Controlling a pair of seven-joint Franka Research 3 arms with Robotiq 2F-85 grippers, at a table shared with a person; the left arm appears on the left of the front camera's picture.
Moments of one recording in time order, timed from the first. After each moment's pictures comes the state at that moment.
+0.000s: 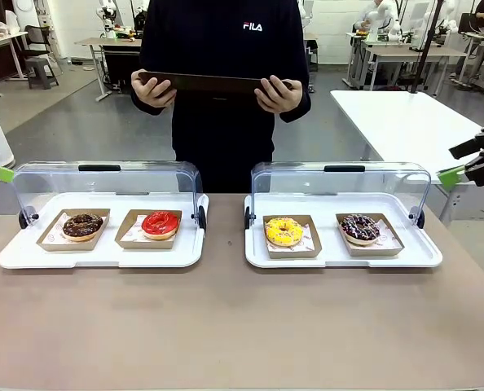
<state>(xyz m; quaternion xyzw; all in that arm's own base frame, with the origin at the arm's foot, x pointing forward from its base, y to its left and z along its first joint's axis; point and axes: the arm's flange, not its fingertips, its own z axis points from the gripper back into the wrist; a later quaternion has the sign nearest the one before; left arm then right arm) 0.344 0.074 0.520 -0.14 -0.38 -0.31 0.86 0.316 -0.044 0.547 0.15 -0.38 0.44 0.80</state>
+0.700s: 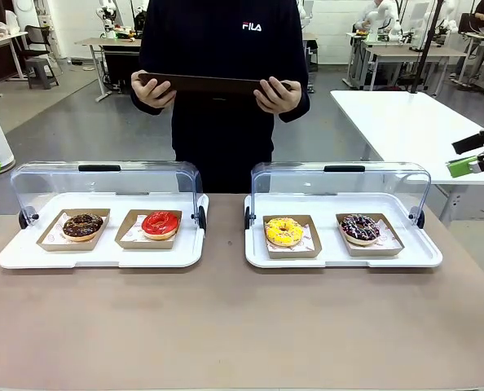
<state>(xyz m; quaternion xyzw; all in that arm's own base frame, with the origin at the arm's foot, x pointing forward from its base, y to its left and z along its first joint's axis) 0.337 0.086 0.526 -0.13 -0.40 -0.32 0.85 0.329 -0.064 0.549 0.21 -0.39 0.44 0.78</state>
